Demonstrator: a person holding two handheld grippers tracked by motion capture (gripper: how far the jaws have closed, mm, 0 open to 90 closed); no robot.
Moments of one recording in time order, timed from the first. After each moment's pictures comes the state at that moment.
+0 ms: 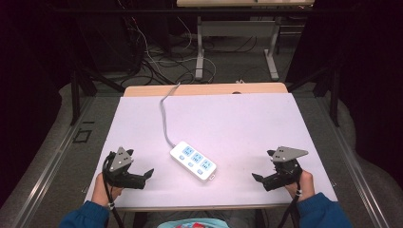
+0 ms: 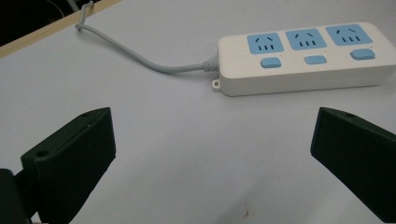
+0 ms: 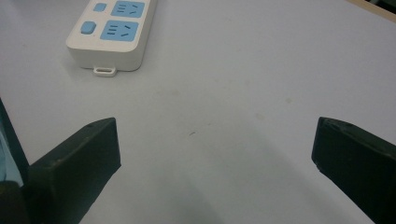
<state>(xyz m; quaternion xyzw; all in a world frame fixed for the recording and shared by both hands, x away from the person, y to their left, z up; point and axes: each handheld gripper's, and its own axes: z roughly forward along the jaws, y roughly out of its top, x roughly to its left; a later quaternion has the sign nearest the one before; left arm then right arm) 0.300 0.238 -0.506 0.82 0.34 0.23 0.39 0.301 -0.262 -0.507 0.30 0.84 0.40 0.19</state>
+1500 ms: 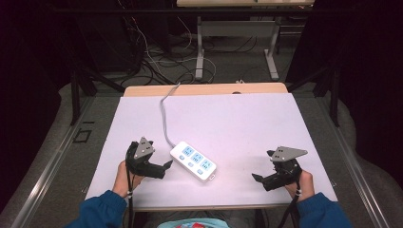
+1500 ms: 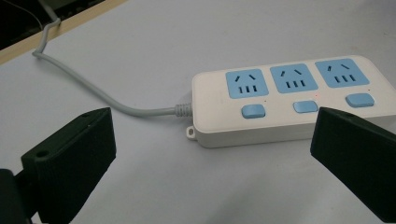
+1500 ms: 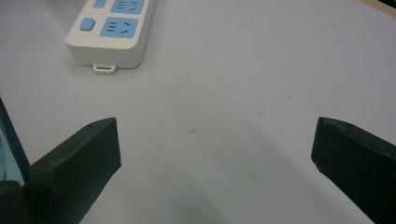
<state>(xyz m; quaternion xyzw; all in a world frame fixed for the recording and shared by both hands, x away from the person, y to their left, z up) 0.334 0.186 -0.509 0.83 0.31 0.22 0.40 0.303 -0.261 -0.509 0.29 0.85 0.40 0.19</state>
